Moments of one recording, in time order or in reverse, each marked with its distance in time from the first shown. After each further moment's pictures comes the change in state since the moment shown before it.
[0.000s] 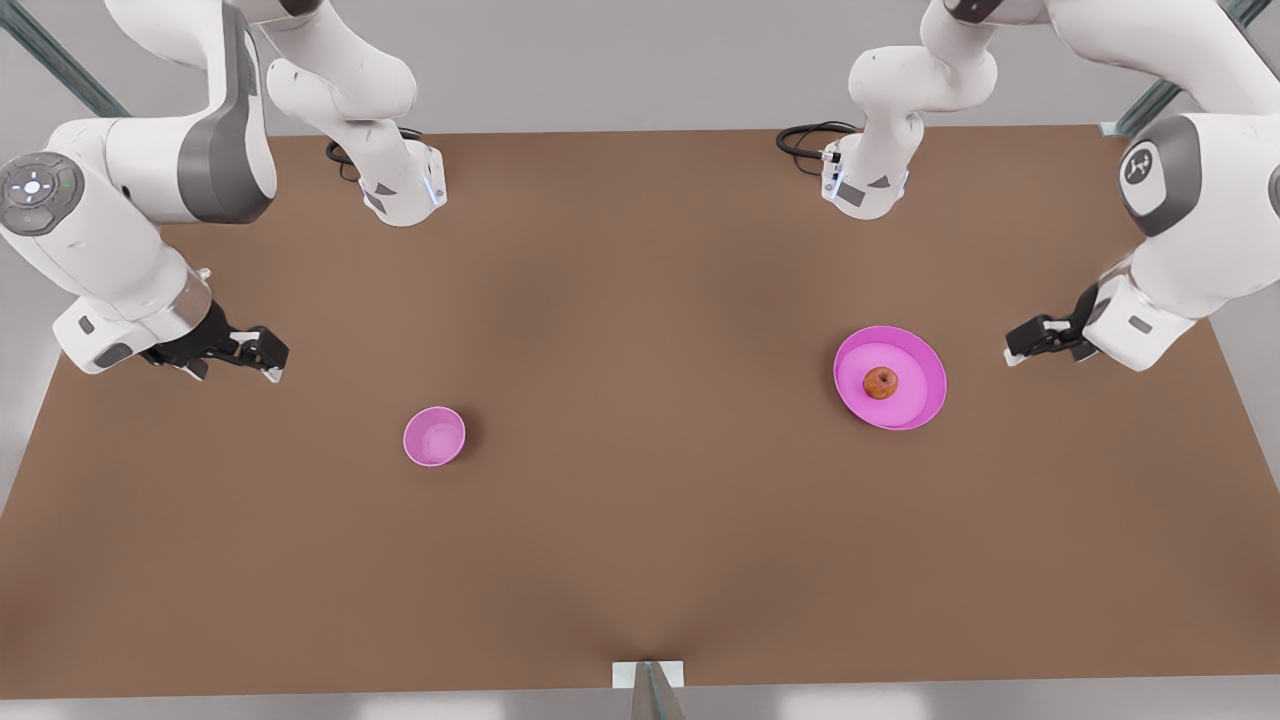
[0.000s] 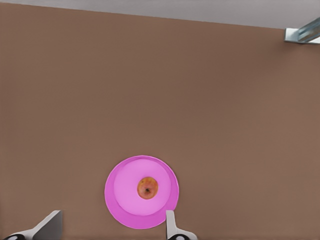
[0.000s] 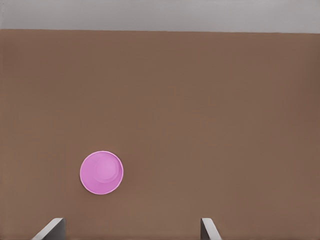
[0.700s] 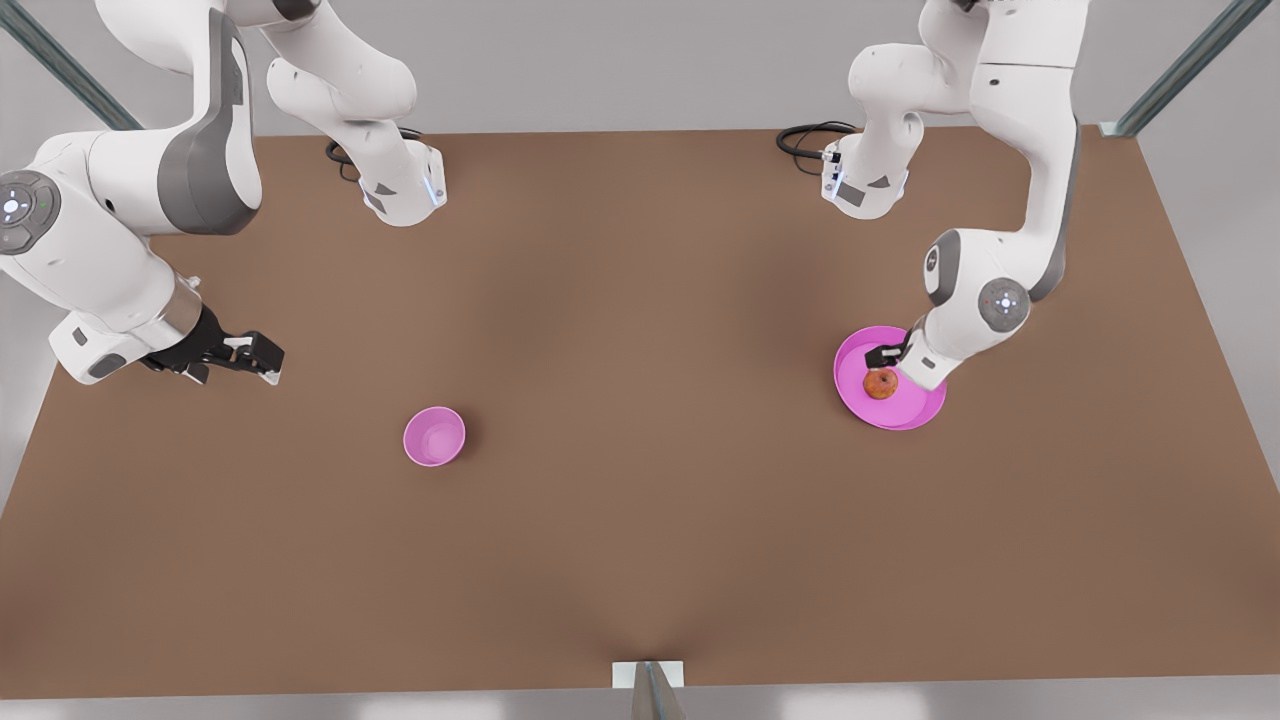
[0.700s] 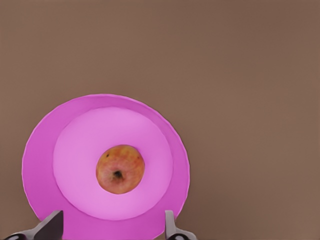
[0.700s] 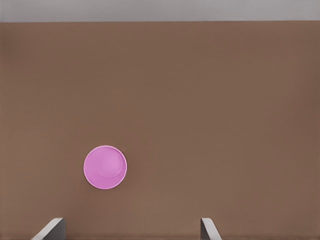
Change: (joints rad) left arm -0.106 -0.073 -0.002 -0.956 -0.015 0.757 -0.107; right arm -0.029 0.011 -0.001 -0.008 0.048 -0.006 -0.037
